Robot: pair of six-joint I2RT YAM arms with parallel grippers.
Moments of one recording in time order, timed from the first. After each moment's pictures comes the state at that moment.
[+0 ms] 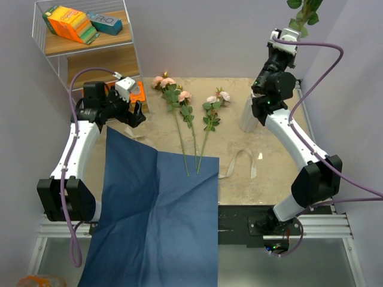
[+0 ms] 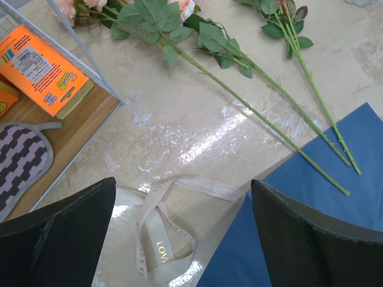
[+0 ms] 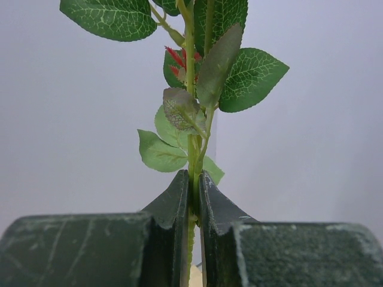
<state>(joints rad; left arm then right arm) 0.02 1.39 1.27 -0.55 0.56 0.35 0.35 1.57 1.47 0.94 0.79 -0.66</state>
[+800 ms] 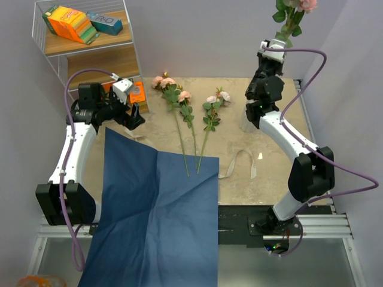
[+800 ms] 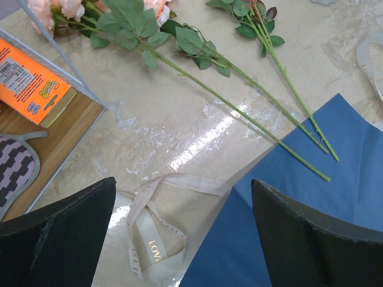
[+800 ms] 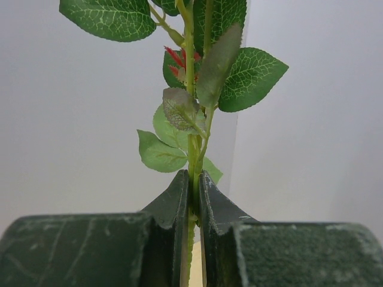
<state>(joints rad) 0.06 1.36 1.28 -0.60 0.68 0.40 0.35 1.63 1.37 0.98 0.78 -0.57</state>
